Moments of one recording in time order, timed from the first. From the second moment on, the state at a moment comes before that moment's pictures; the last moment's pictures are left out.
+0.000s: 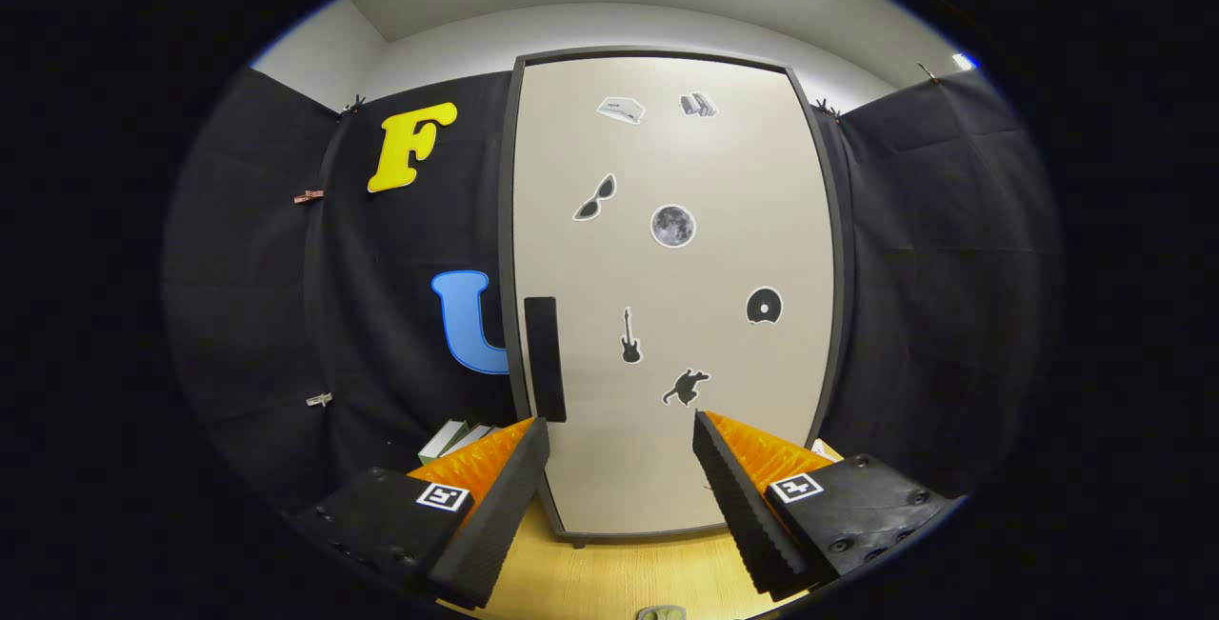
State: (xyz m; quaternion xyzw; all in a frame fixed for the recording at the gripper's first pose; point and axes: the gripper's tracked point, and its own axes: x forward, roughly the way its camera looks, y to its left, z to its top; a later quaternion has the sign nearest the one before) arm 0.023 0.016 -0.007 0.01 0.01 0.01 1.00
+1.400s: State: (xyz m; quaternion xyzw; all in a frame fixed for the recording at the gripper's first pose) arm 0.171 0.074 -0.042 0.02 0.00 -0.01 1.00
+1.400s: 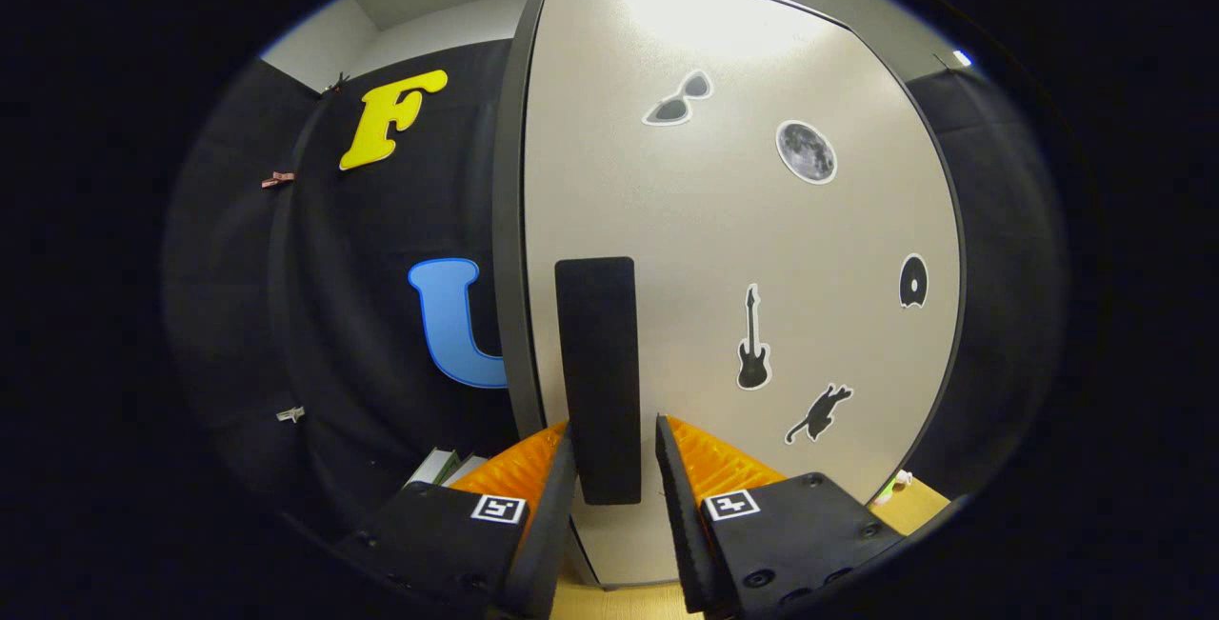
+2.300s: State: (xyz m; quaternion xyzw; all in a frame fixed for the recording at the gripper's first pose) arm 0.145 0.078 -0.041 0.00 0.03 0.02 1.00
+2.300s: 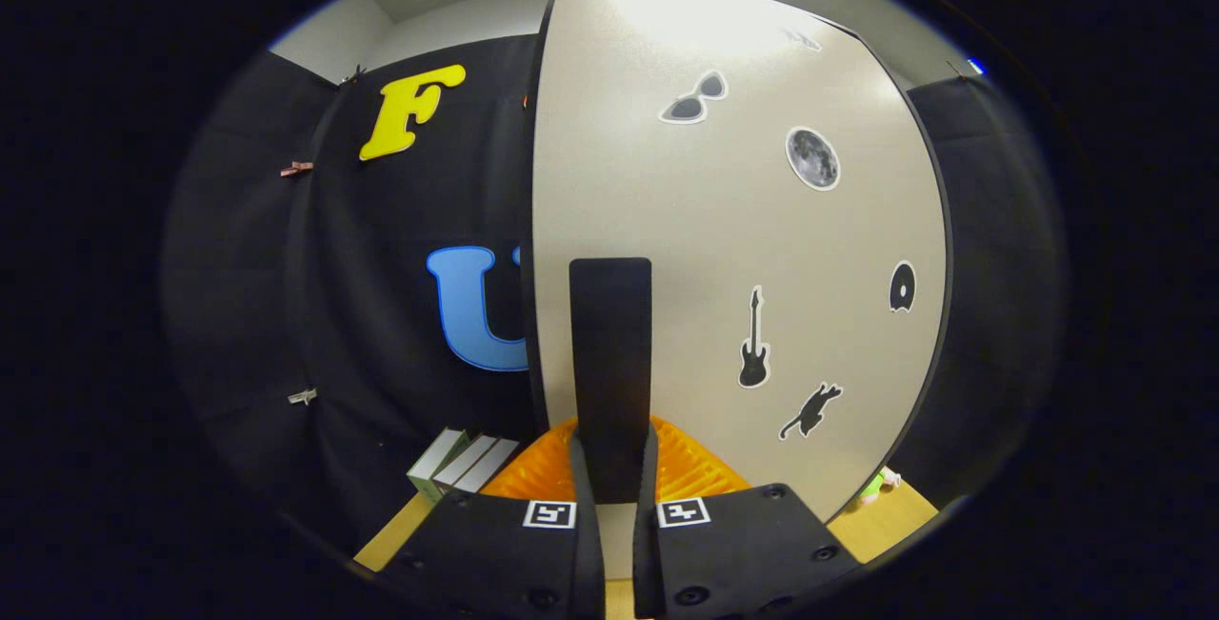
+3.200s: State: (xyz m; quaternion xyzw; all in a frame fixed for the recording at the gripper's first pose) arm 0.088 0.049 -0.039 0.01 0.04 0.09 0.99
